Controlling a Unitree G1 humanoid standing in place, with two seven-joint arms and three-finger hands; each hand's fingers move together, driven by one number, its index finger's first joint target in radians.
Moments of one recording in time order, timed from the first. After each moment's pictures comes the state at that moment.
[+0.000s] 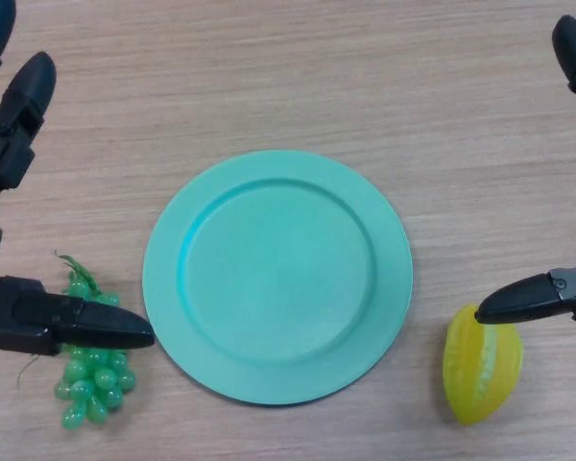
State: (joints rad) left arm 0.02 0.30 0.41 -0.90 -0.45 0.52 -0.20; right arm -0.14 -0.32 -0.20 -0.99 0.36 0.72 0.03
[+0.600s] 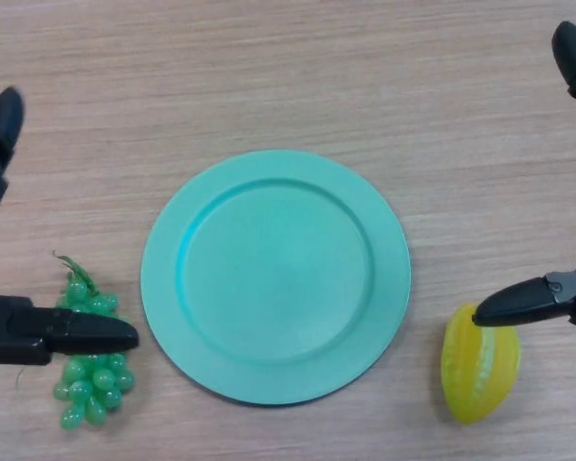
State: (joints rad) left arm 0.10 0.23 0.39 -0.70 -0.18 0.26 -0.24; right arm -0.13 -0.32 -0.17 -0.99 0.33 0.72 0.02
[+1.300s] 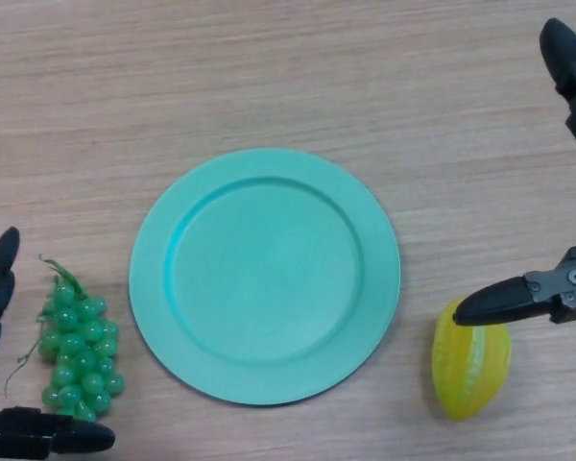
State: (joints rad) left arm 0.18 0.21 0.36 -0.09 0.13 -0.12 -0.29; right arm -0.15 -0.29 -0.11 -0.99 0.26 0.72 0.03
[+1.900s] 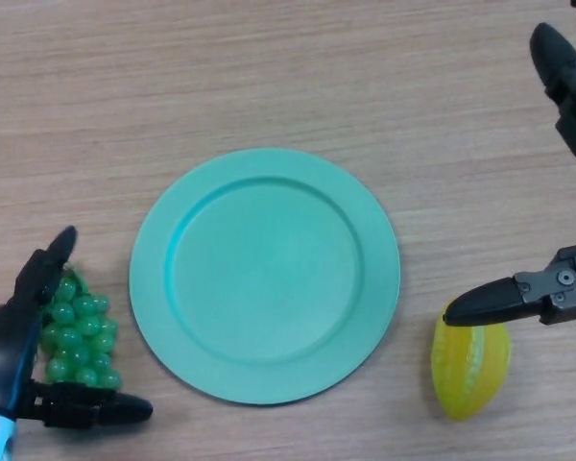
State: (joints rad) left arm 0.06 0.27 0.20 0.11 0.14 -0.15 -0.13; right arm -0.15 -0.31 -0.10 -0.99 0.28 0.72 -0.03
